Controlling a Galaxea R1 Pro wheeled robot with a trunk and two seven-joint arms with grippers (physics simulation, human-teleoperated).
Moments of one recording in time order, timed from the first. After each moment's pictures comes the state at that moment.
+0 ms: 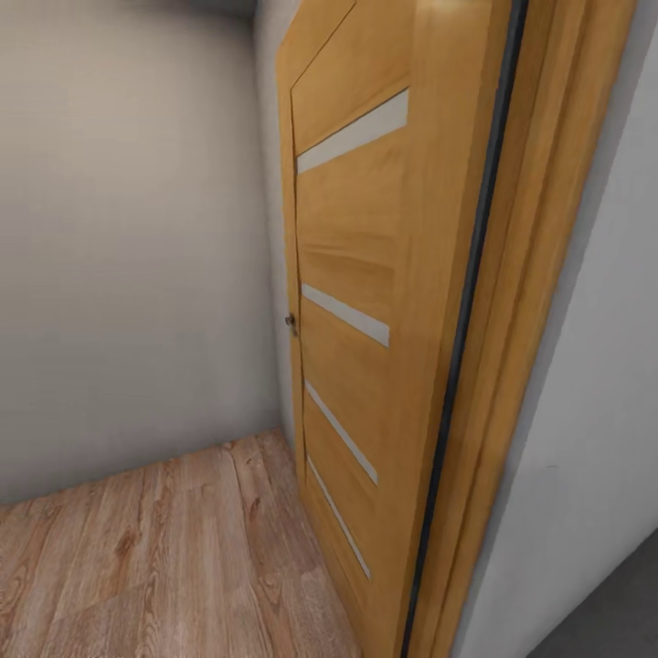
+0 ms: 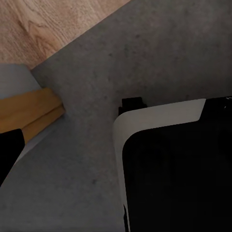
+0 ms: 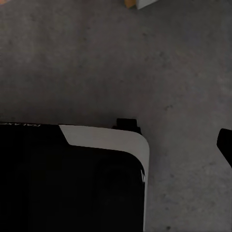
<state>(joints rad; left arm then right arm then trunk) -0.18 0.08 -0.02 -0.03 -0.10 0.01 -0.06 -0.09 -0.05 0.00 -0.17 0.01 -0.04 0.10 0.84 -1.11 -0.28</state>
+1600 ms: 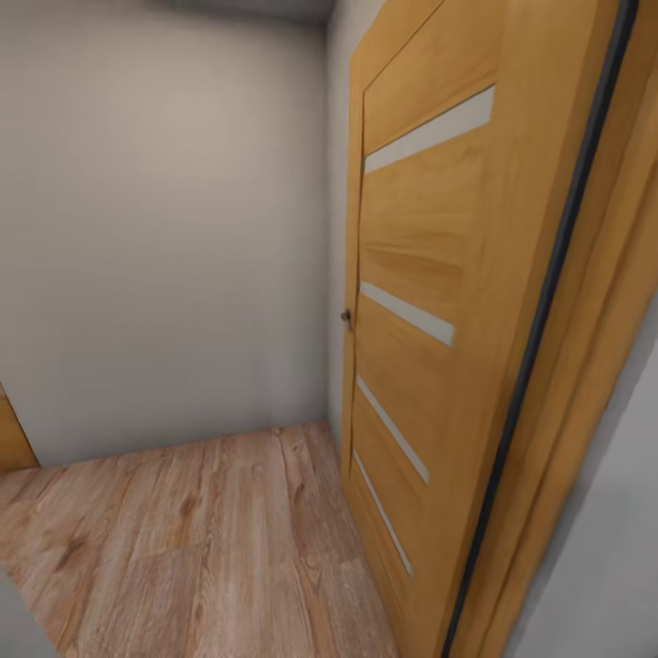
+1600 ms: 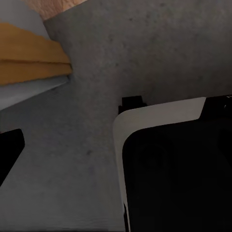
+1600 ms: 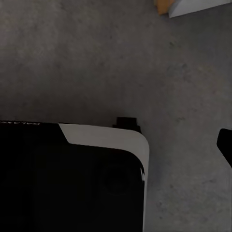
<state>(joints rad) -0.18 0.08 -0.02 -0.03 -0.10 0.01 -0.06 -0.09 -0.05 0.00 -0.17 0.01 -0.04 0.10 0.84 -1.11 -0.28</state>
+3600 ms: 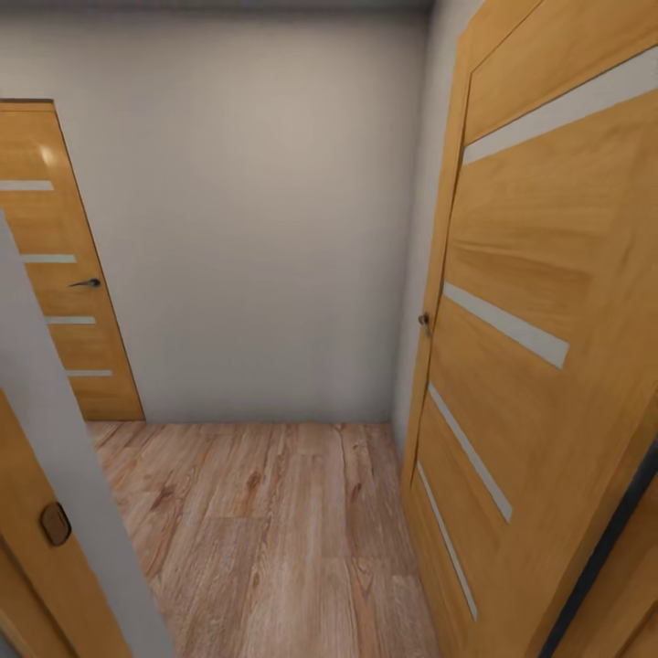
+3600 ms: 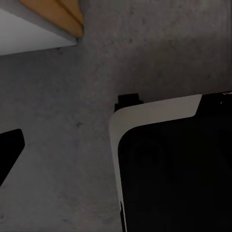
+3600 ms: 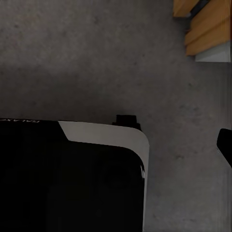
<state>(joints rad) -0.18 0.07 -0.02 -0.03 -0.11 0.01 -0.06 -0.09 -0.05 0.00 -0.17 0.01 -0.04 0.10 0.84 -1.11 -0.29</state>
